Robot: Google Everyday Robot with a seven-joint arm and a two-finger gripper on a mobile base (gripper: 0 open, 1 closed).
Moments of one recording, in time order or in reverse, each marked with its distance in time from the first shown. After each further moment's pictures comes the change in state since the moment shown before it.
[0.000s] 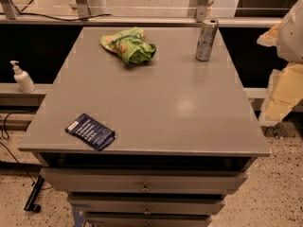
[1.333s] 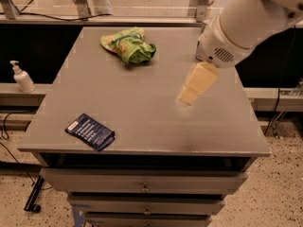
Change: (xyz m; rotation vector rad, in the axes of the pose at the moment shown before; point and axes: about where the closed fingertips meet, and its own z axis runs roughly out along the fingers) arm -0.118 -0.031 0.068 0.061 -0.241 0.109
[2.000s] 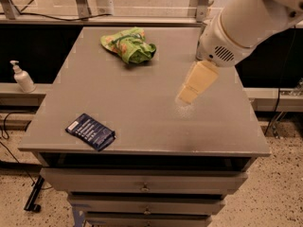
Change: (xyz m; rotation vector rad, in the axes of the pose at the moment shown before) arm -0.003 -0.001 0.000 0.007 -0.007 0.033
